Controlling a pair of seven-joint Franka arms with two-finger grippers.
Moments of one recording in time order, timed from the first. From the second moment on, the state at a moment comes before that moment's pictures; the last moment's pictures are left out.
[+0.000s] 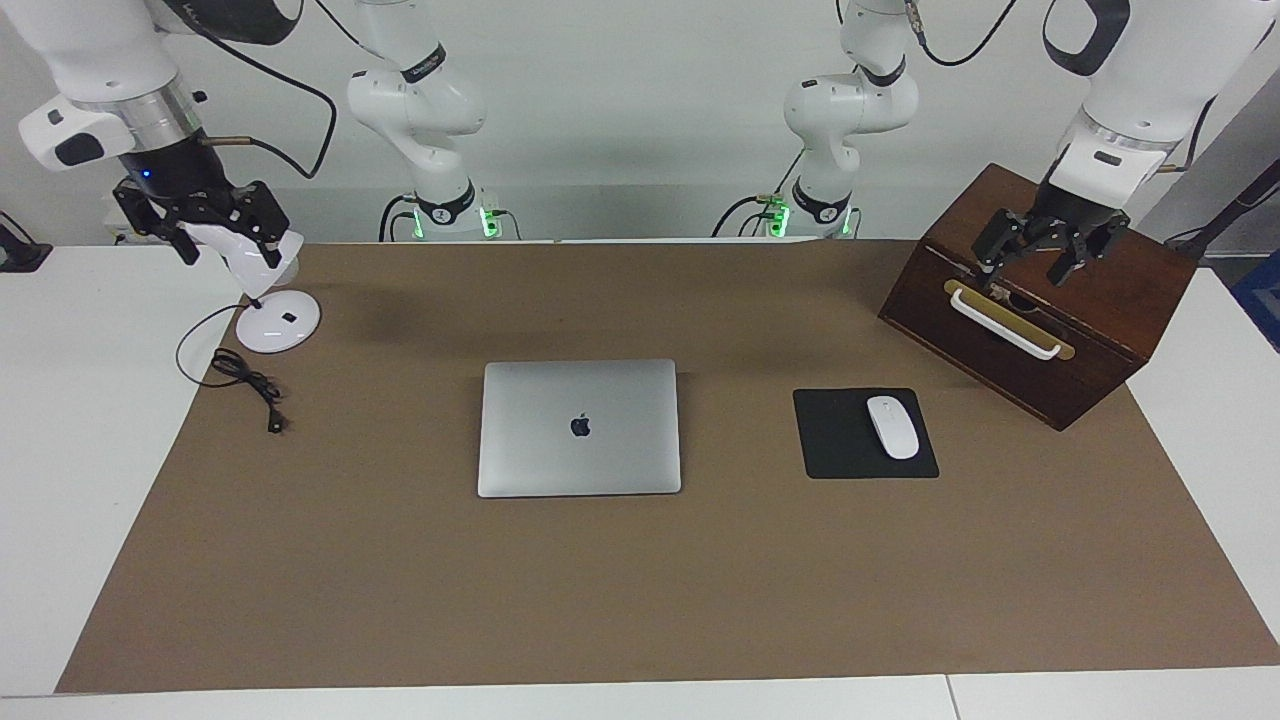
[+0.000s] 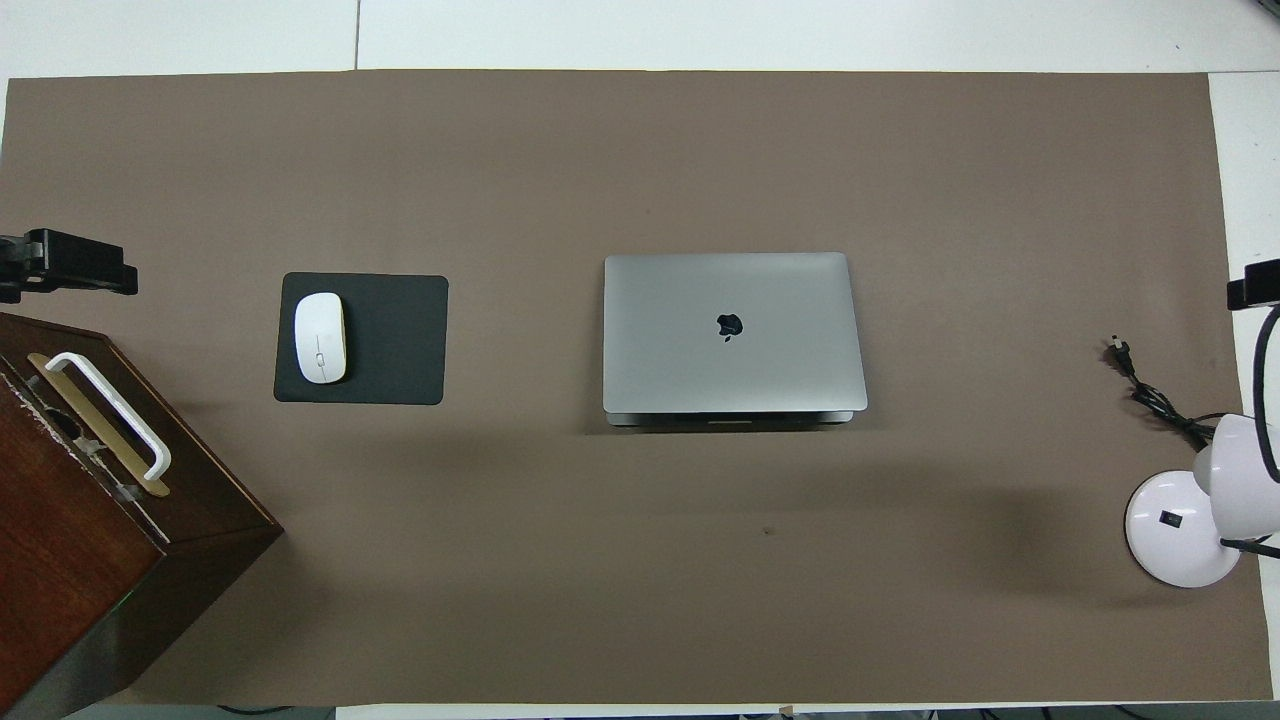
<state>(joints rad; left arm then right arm) 0.03 -0.01 -0.05 -1.59 -0.02 1.65 0.00 -0.15 -0.07 0.02 -1.61 -0.03 1.62 -0.09</state>
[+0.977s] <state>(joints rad) 0.03 -0.04 -0.05 -1.70 -0.02 1.78 0.06 -0.19 0.01 0.00 -1.64 -0.03 1.87 -0.20</state>
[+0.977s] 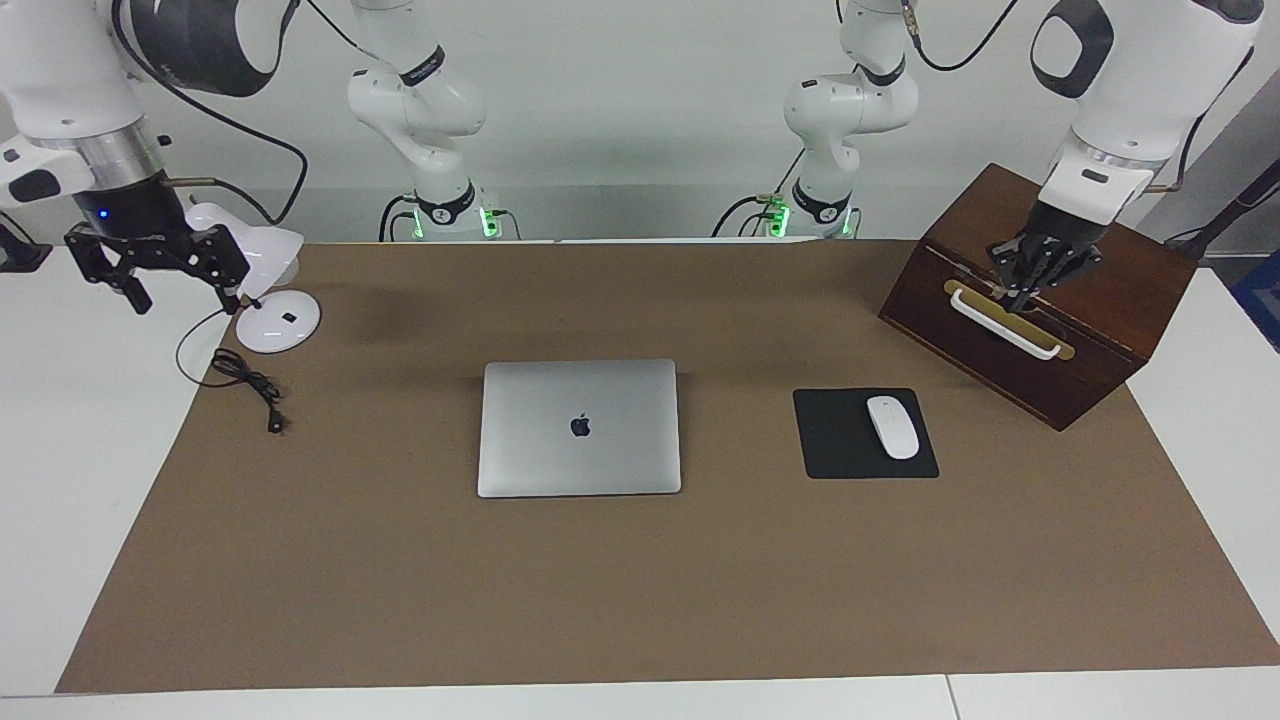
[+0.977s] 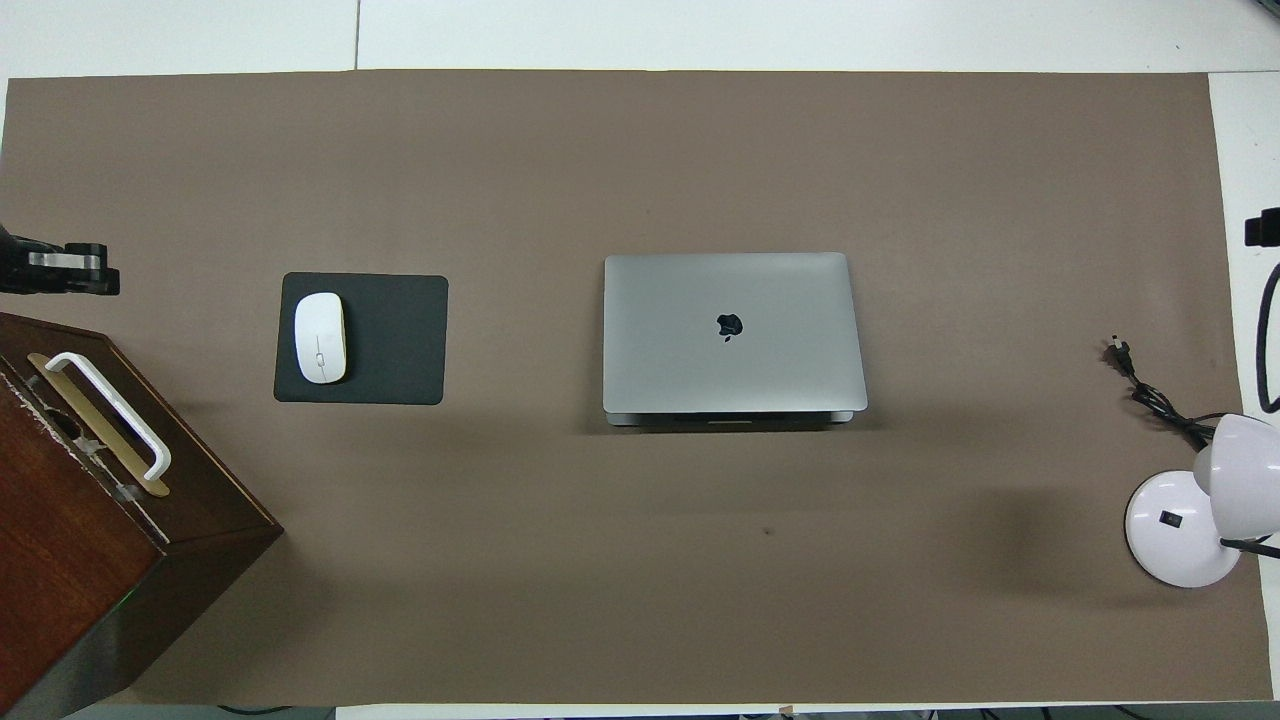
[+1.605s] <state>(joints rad) -0.05 -0.20 -0.06 -2.13 -0.03 2.26 0.11 -0.19 0.12 0.00 -1.65 0.19 2.09 -0.20</state>
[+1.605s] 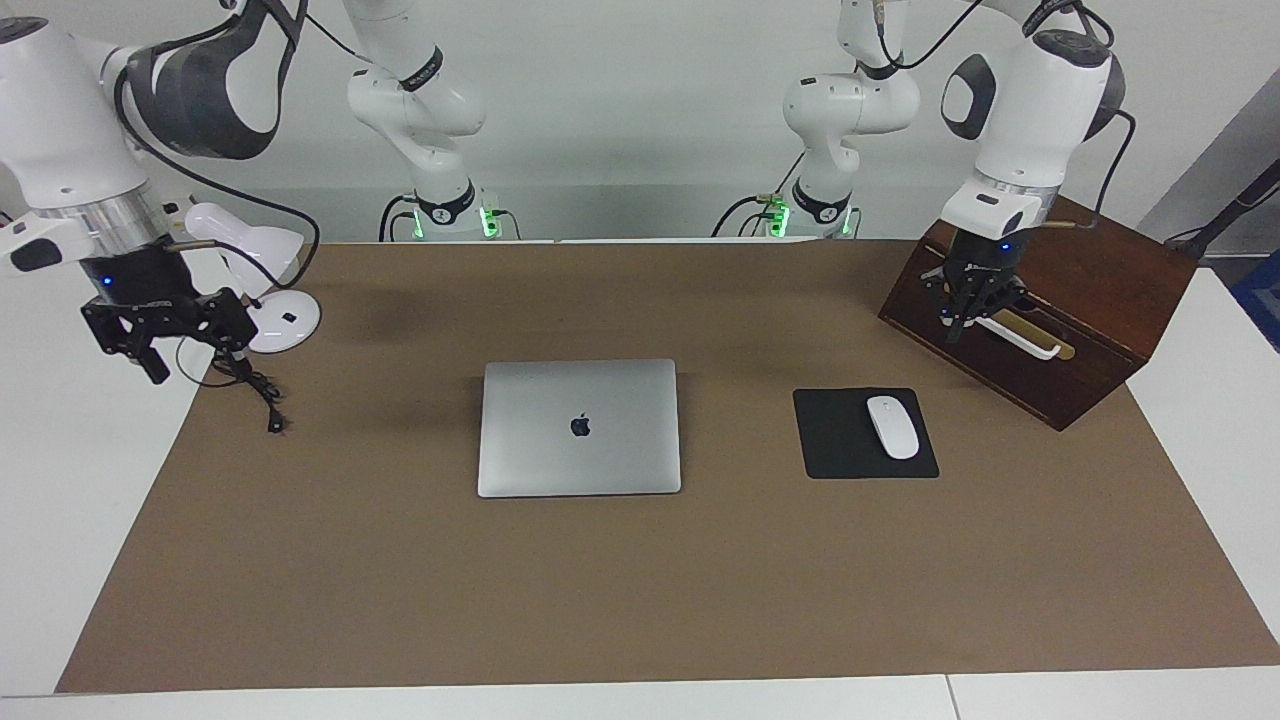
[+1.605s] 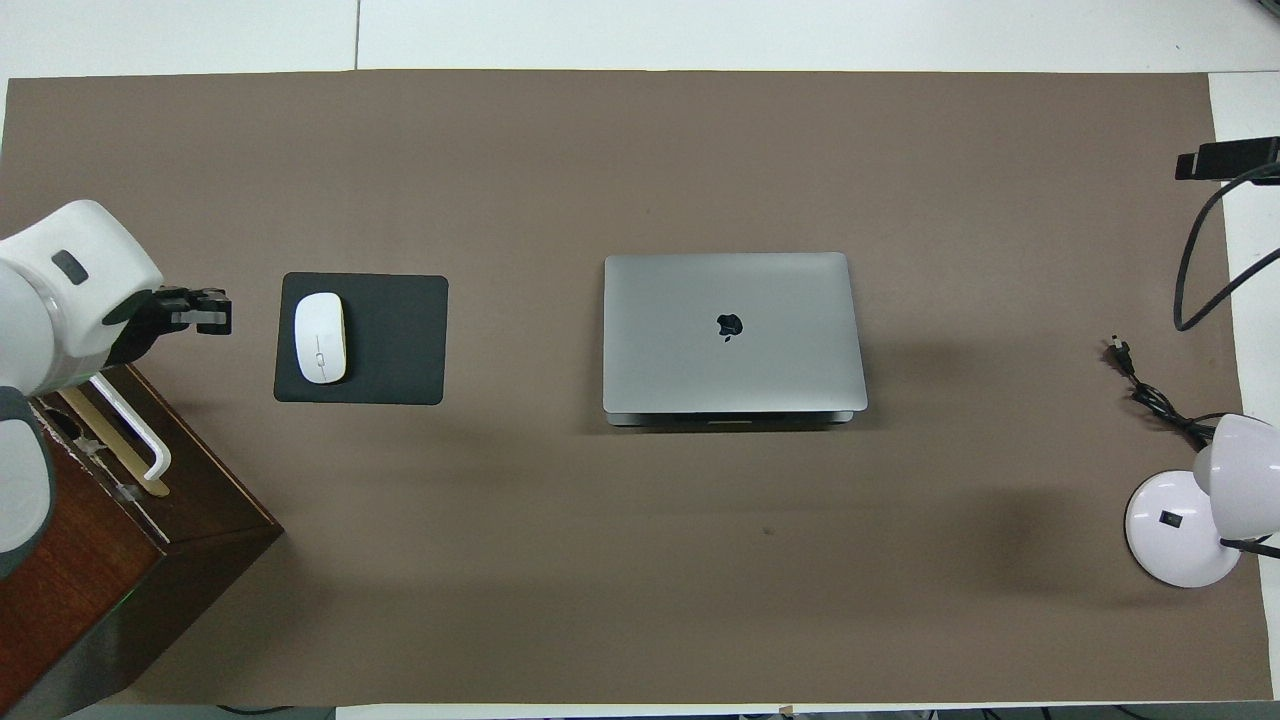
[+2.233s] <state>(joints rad) -0.14 -0.25 -0.06 -2.45 -0.03 2.72 0.11 -0.10 0.19 0.01 -1.78 0.64 2.41 -0.10</state>
